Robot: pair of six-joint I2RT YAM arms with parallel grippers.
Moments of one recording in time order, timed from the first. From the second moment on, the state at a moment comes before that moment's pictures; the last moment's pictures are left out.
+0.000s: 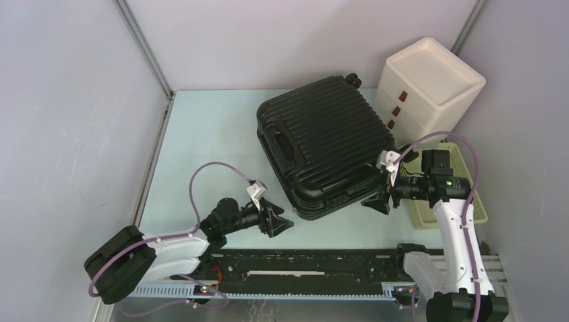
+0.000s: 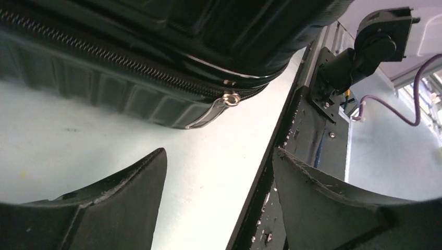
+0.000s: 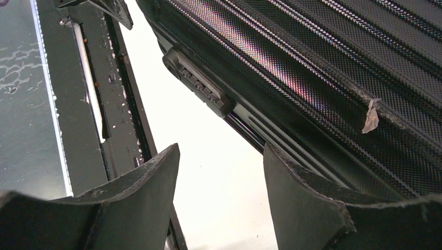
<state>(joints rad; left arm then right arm) -0.79 1.02 0.05 0.77 0.38 -0.50 -0.10 0.89 0.88 -1.11 -1.07 -0.98</state>
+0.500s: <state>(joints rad) -0.82 1.29 0.05 1.14 0.37 -0.29 -0.08 0.88 0.88 -1.10 -1.05 -0.97</state>
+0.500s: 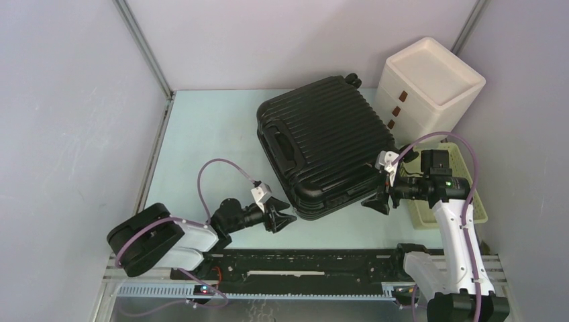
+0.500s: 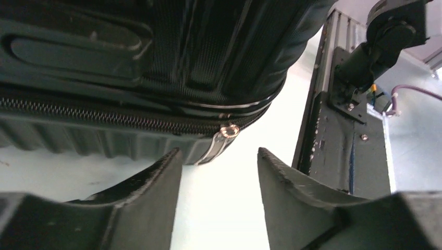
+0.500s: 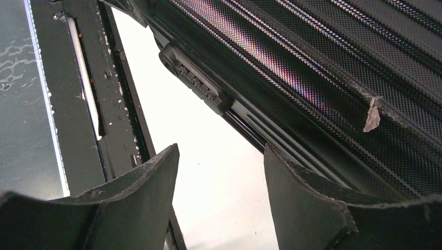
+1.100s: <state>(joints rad) -0.90 1.39 0.05 1.34 0.30 -0.32 -0.06 0.88 0.88 -1.08 -1.03 -0.96</state>
